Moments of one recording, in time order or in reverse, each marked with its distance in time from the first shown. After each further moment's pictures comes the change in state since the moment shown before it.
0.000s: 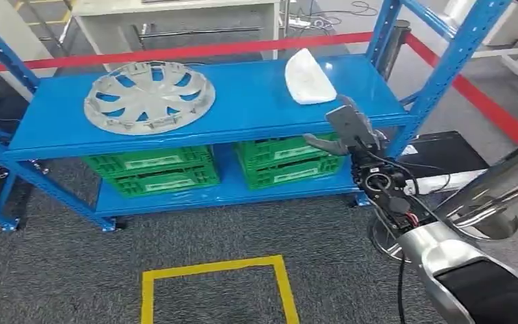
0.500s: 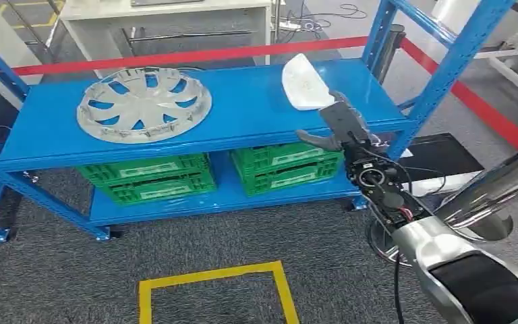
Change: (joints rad) left arm -0.003 0.001 0.011 0.002 0.000 0.002 0.002; right arm -0.015 0.000 0.003 -0.002 -0.015 0.002 -0.005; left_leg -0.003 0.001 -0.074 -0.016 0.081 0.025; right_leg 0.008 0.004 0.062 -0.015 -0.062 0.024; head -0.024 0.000
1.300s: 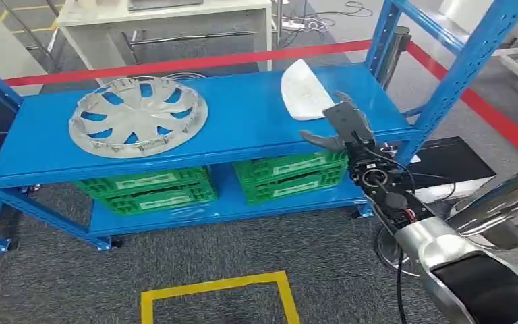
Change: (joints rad) left arm 0.004 0.000 0.014 0.001 -0.011 0.000 0.000; right arm 0.004 -0.002 0.002 0.006 -0.018 -0.008 -0.004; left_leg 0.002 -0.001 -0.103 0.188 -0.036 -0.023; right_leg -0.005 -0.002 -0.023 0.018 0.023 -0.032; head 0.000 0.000
